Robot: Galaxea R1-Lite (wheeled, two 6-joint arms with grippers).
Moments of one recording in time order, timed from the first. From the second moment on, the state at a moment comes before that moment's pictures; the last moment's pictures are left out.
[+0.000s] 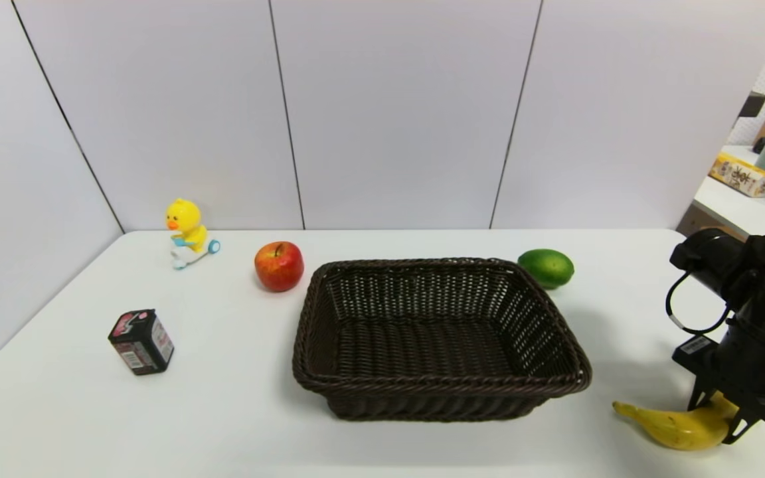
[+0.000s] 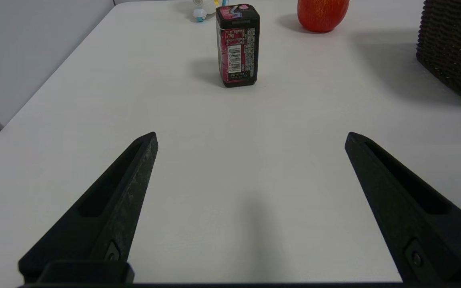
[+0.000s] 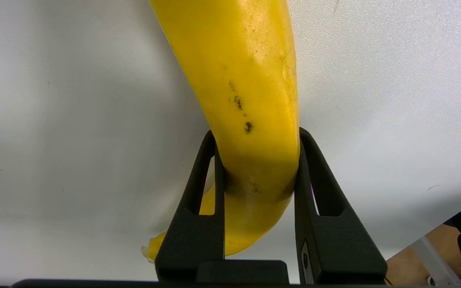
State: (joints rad) left arm 0.00 0.00 0.00 0.00 0.00 0.00; right arm -0.01 1.81 -1.17 0.96 -0.07 1.12
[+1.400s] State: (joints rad) left arm 0.00 0.00 0.00 0.00 0.00 0.00; right arm 0.00 1.67 -1.72 0.95 -0.33 0.67
